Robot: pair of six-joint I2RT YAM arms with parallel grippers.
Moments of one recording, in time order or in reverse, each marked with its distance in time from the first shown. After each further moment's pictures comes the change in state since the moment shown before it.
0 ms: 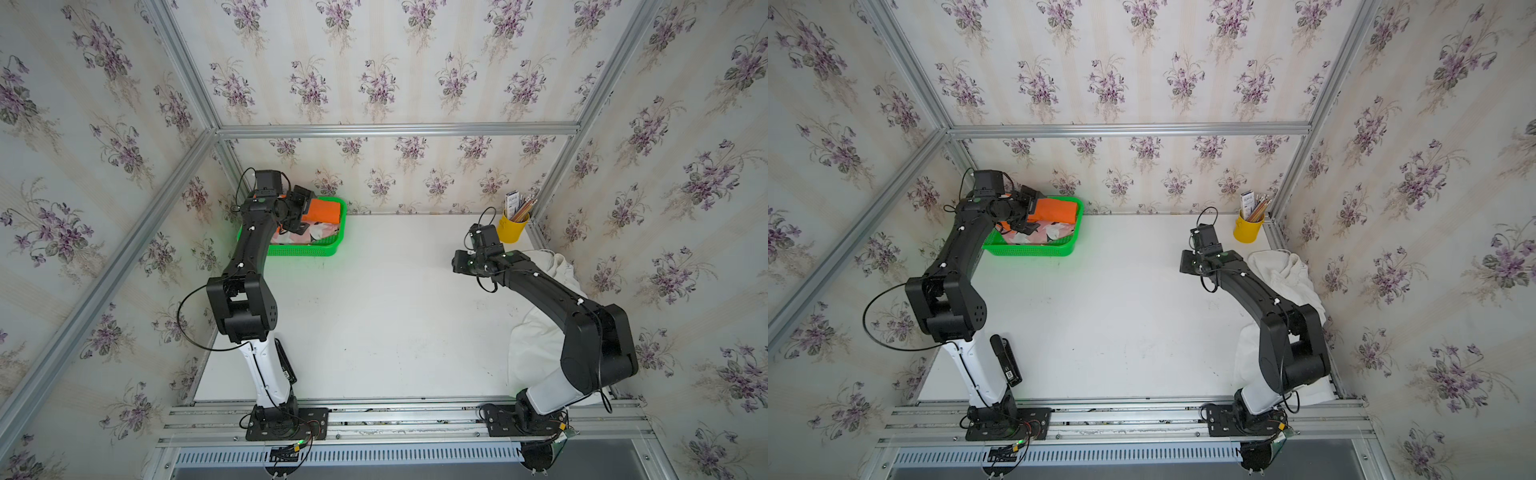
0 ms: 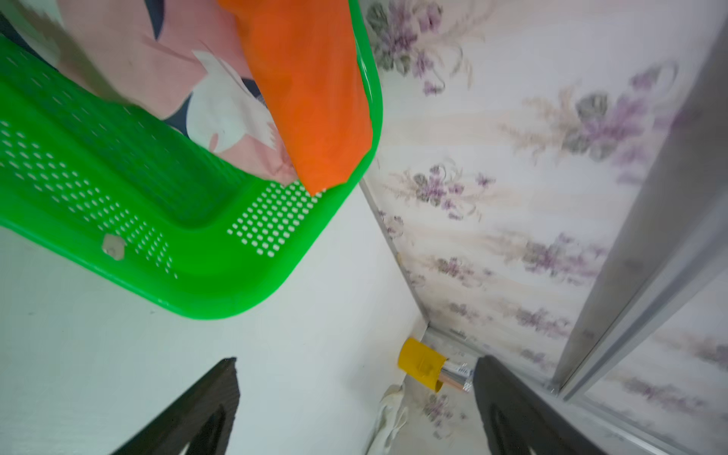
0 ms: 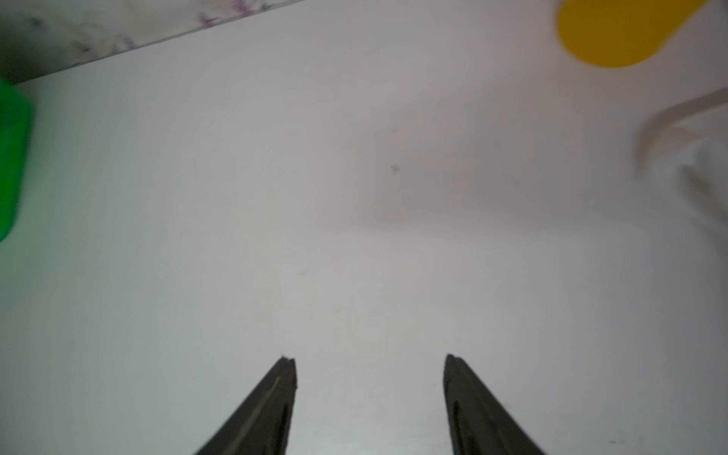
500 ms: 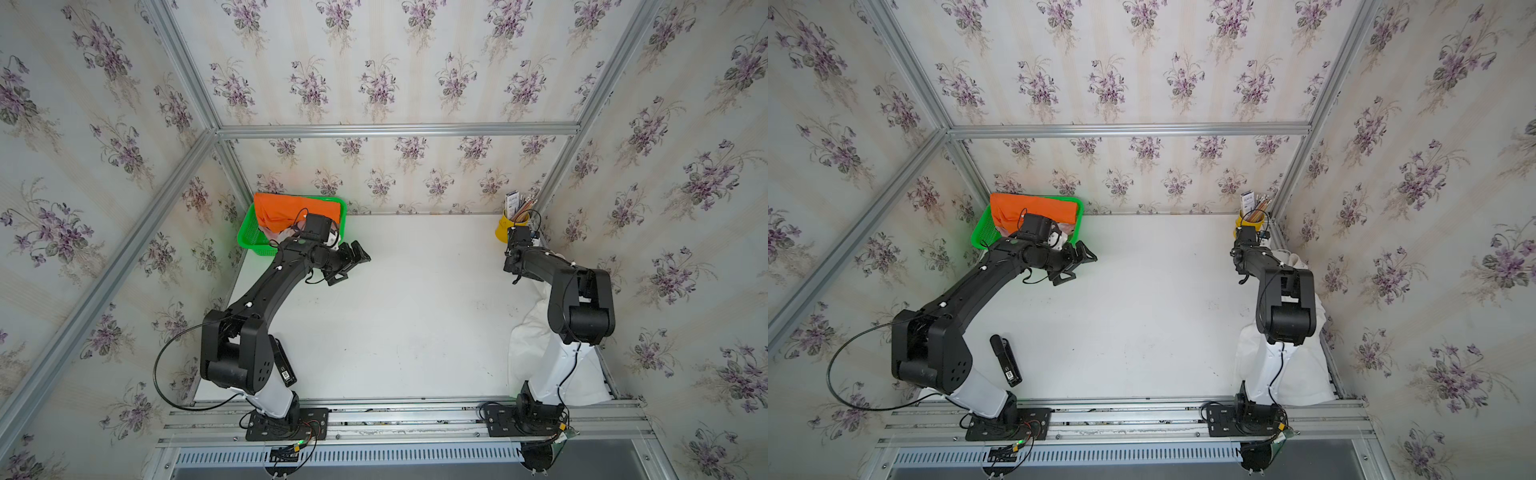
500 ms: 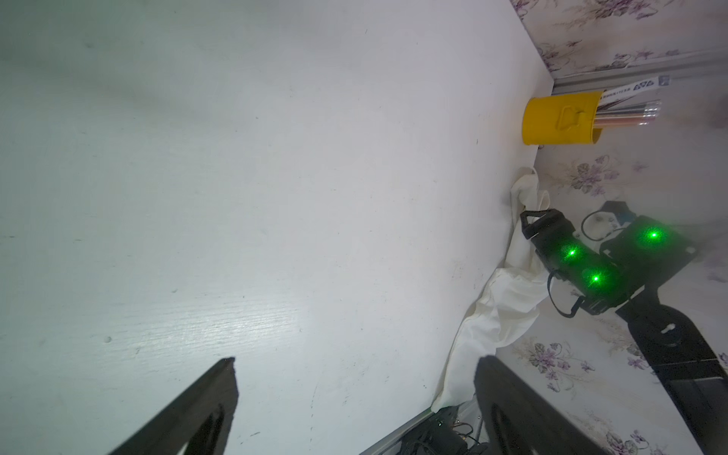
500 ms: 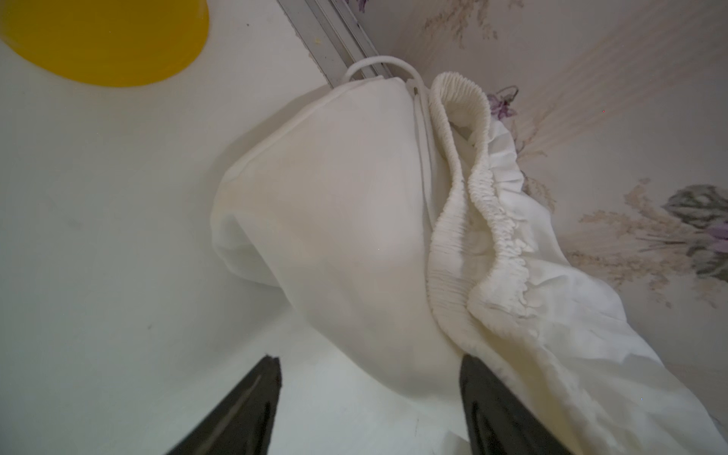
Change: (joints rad) left arm -0.269 -0.323 -0.563 -0.010 0.063 0.348; right arm -0.266 0.333 0.087 0.071 0.449 -0.108
